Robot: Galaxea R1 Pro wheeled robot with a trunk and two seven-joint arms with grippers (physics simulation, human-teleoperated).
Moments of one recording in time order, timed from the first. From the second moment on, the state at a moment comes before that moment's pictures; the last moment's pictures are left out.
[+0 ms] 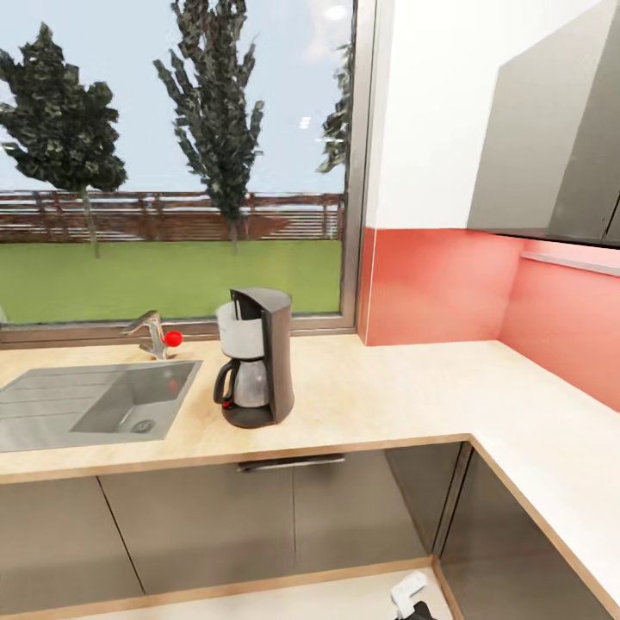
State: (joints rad) left arm 0.03 0.10 0.19 -0.05 -0.12 -0.10 0.06; right arm -0.49 0.04 0.06 -0.03 0.30 -0.09 0.12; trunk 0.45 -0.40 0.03
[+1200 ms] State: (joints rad) left arm 0.03 0.11 0.20 -0.05 -0.11 -0.10 0.05; right arm -0.47 0.04 0.06 -0.03 0.30 -0.09 0.12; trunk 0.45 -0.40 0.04
